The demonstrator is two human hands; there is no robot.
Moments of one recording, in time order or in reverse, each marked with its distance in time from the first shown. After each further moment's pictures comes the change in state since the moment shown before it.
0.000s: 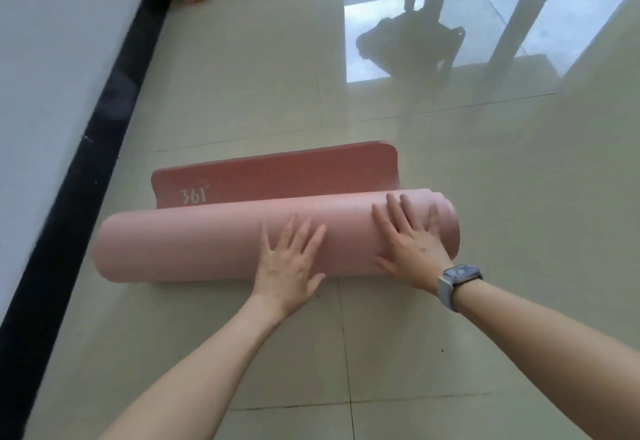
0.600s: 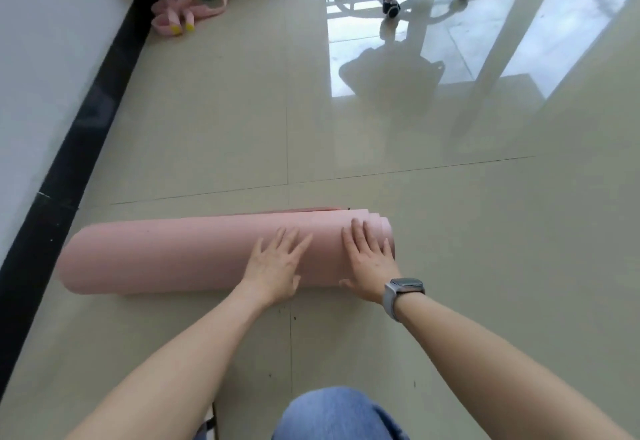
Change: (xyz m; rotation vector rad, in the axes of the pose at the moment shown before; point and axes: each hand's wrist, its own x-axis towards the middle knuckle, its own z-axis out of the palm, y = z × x) left_hand 0.153 0.011 -0.073 -0.132 -0.318 -0.016; right_hand 0.093 0.063 -0.060 0.223 -0.170 0.039
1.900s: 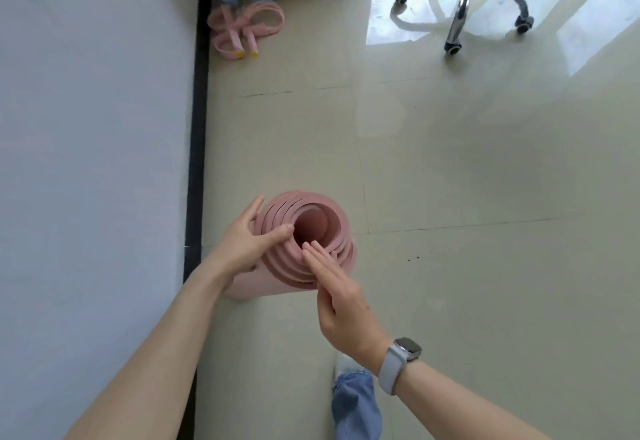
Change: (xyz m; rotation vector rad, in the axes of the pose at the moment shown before) left_hand -0.080 -0.323 -0.389 -1.342 -0.066 -0.450; right_hand 0.040 -0.380 -0.312 0.753 0.331 -0.276
